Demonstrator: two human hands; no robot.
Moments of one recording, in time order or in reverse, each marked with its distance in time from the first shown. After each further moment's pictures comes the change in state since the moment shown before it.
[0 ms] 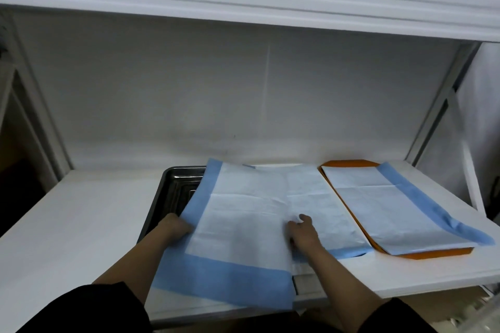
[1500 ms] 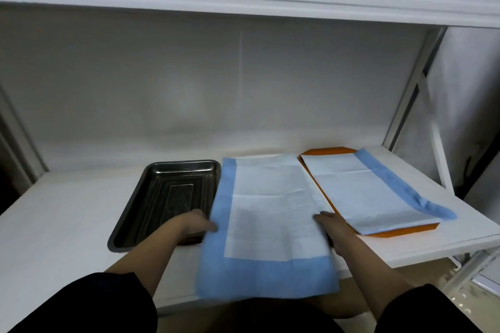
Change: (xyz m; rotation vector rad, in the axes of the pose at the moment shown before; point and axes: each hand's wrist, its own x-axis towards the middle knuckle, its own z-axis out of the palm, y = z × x) left_hand -0.027 0.053 0.058 0.122 -0.360 0.133; right_hand 0.006 0.043 -0.108 0.350 0.039 0.217
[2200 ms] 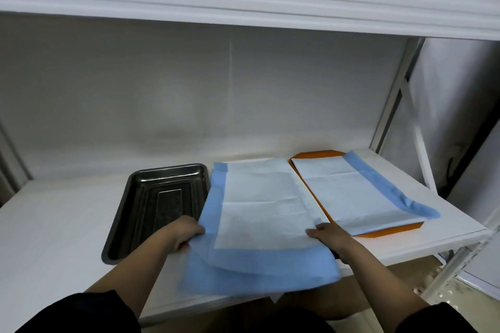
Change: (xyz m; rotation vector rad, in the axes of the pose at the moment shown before) left_hand 0.000 -0.007 0.009 -0.293 0.082 -0.009; right_hand -0.037 -0.009 -0.020 -0.369 -0.115 -0.028
